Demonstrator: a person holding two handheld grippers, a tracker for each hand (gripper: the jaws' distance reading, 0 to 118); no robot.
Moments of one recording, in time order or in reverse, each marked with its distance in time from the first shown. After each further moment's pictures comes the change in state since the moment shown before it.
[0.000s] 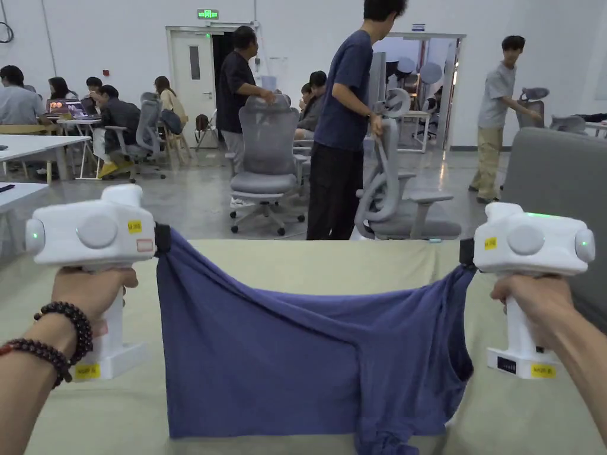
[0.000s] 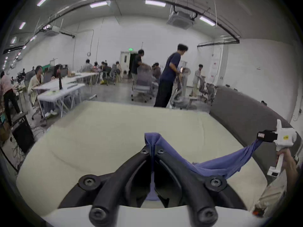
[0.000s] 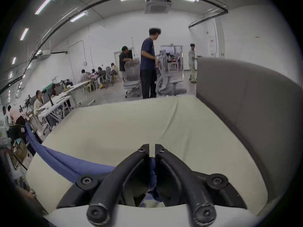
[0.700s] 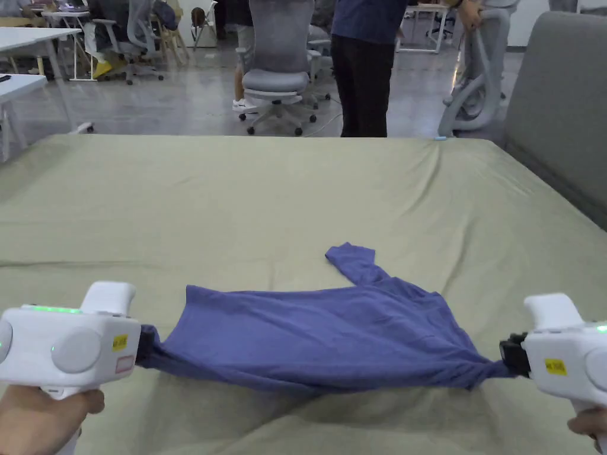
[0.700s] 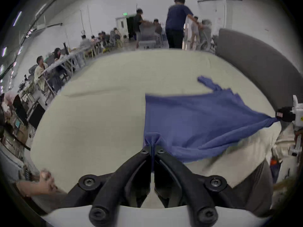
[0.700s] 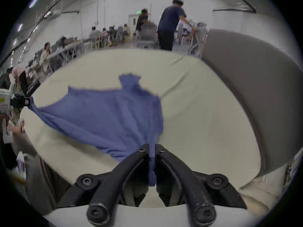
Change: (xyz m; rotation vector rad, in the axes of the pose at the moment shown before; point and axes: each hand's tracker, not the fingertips) left arm -0.003 -0.262 0.136 -0.435 0.127 -0.132; right arm 0.035 -0.276 0.141 -0.364 0.015 0.239
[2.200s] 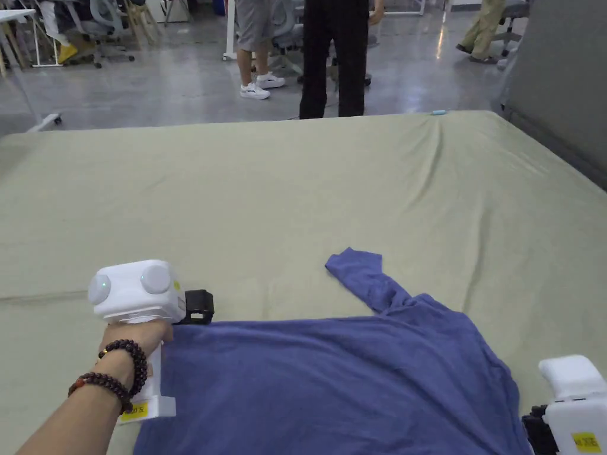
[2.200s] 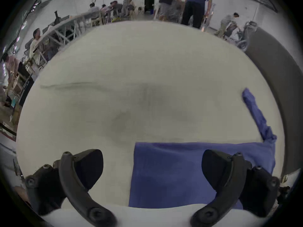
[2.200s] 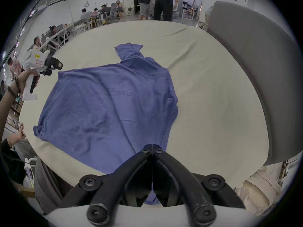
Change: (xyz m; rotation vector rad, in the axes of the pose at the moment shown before) left arm -0.002 0.179 -0.263 -0.242 0.046 0.193; right arm -0.020 0.038 -0.064 -0.225 0.008 -0.063
